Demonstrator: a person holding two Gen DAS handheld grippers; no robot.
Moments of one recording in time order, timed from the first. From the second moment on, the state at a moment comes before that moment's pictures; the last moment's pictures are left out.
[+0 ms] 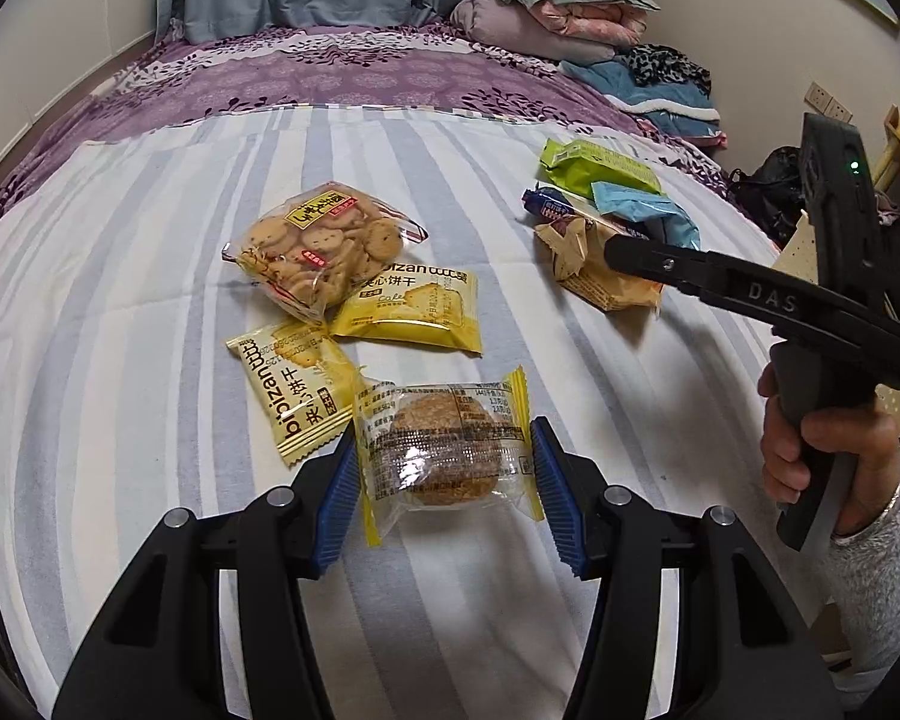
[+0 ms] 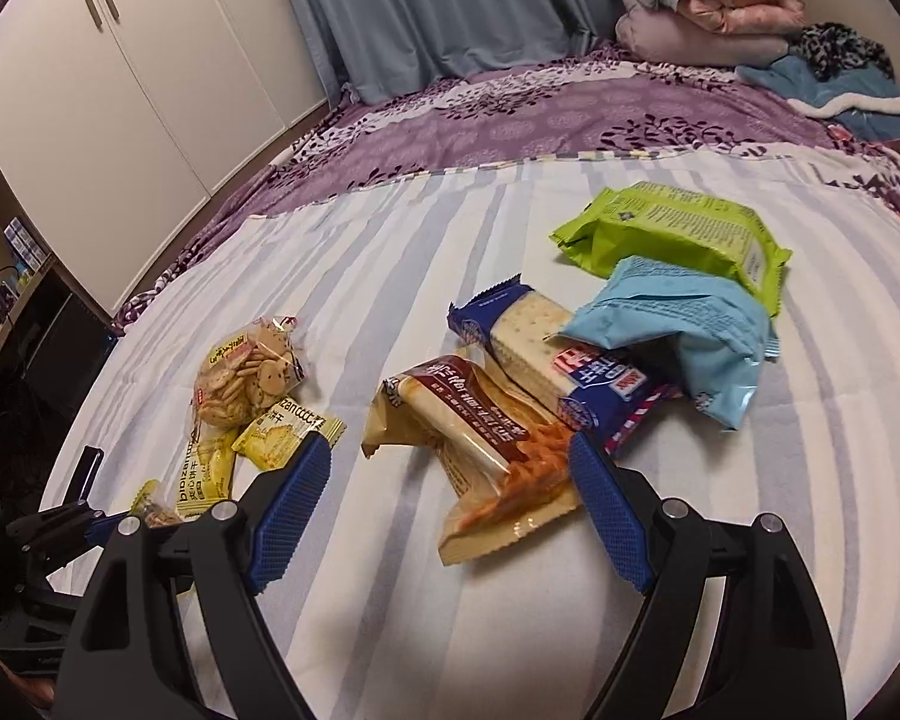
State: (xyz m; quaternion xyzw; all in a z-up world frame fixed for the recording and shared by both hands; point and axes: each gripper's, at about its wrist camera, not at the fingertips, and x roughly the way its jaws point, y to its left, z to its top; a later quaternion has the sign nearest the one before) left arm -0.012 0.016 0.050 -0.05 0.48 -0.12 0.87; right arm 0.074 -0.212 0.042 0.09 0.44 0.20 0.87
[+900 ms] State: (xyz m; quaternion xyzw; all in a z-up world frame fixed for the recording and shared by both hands) left arm -0.011 0.040 0.054 -0.07 0.47 -0.11 0.87; right arm 0.111 -0.164 0.019 -0.02 0.46 0.19 0.87
